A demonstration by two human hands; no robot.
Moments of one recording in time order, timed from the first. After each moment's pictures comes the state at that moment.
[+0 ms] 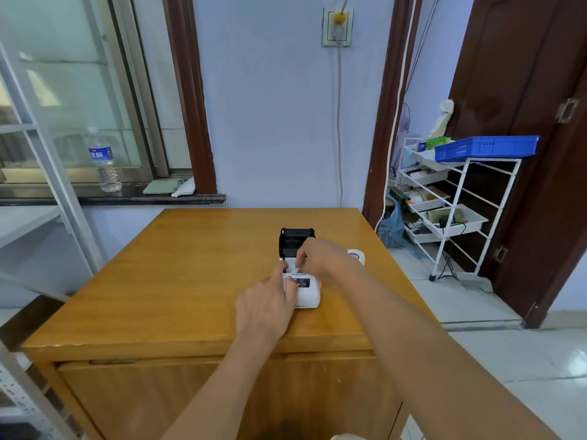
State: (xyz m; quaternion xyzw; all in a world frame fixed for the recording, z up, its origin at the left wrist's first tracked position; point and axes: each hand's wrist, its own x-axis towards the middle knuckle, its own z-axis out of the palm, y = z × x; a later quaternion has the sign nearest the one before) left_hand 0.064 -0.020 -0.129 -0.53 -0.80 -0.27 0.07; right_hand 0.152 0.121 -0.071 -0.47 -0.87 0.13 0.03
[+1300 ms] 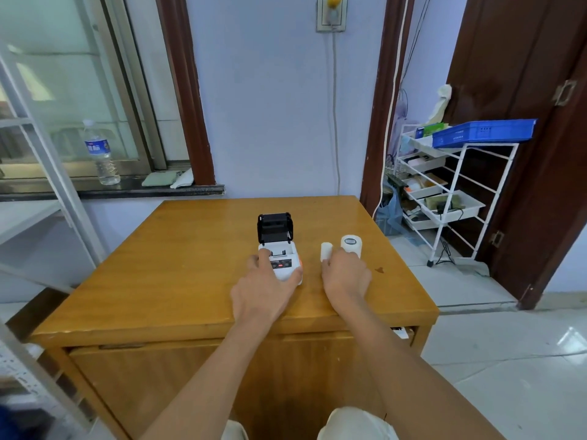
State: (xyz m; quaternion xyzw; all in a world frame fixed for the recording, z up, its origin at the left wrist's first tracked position) left_hand 0.056 -0.021 -0.134 -0.48 -0.84 -0.25 0.03; right_hand 0.188 0.070 -0.135 -0.67 -0.70 0.01 0.24
